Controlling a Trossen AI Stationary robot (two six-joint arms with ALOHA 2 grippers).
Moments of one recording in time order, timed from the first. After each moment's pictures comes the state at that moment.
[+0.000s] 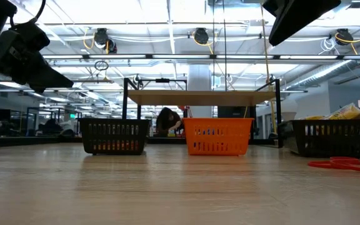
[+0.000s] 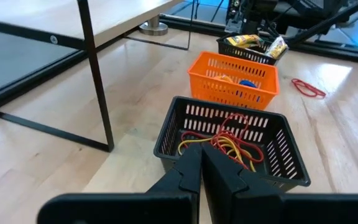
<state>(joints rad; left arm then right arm) -0.08 0.14 0.11 -0.29 -0.29 -0.20 0.51 1.45 1.15 -0.75 0.44 0.29</state>
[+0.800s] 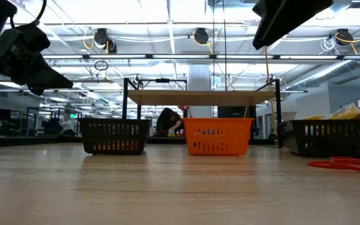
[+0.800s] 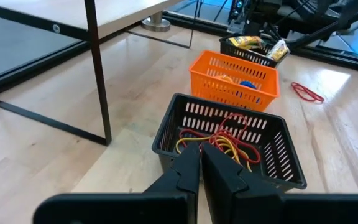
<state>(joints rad) -0.08 0.14 0.11 -0.30 -0.29 -0.26 0.46 1.45 1.15 -0.71 0.39 0.21</state>
